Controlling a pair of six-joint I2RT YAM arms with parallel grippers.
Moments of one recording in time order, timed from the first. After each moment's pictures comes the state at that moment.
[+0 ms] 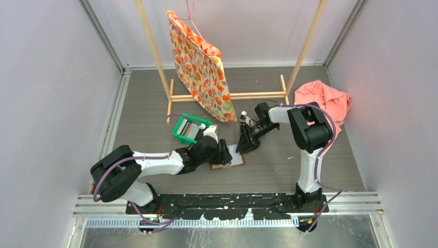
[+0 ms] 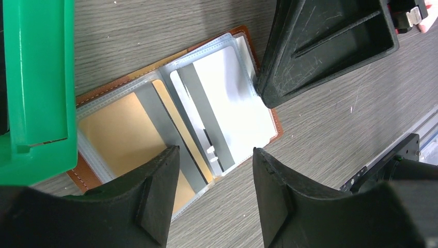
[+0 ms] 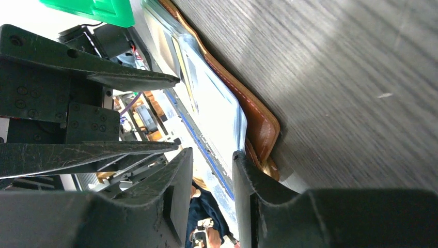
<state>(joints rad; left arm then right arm) -0.97 1.44 0.57 0.20 -0.12 -0.83 0.35 2.03 1.12 -0.66 -1.03 0.12</state>
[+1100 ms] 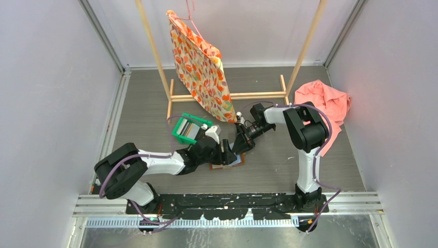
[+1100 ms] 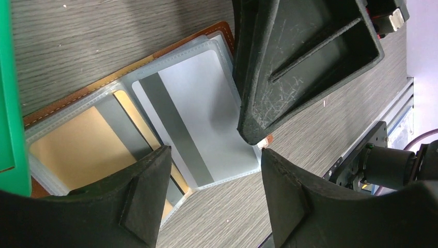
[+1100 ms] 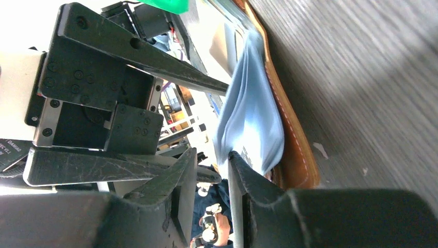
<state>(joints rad) -0.96 1.48 0.53 0.37 -0.02 -0.84 0.39 2.06 1.14 -0.67 -1.19 0.13</state>
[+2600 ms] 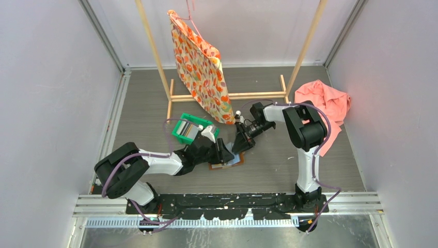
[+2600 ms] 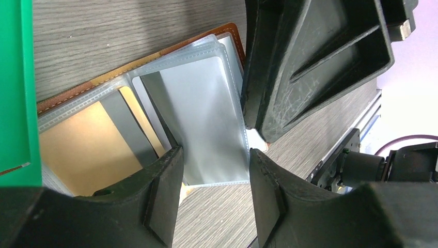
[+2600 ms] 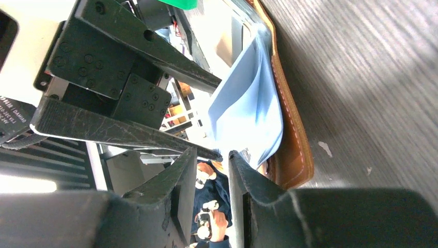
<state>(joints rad) -0.91 1.49 0.48 0.46 0.03 -0.92 0.39 2.08 1.19 -0.74 -1.21 0.06</state>
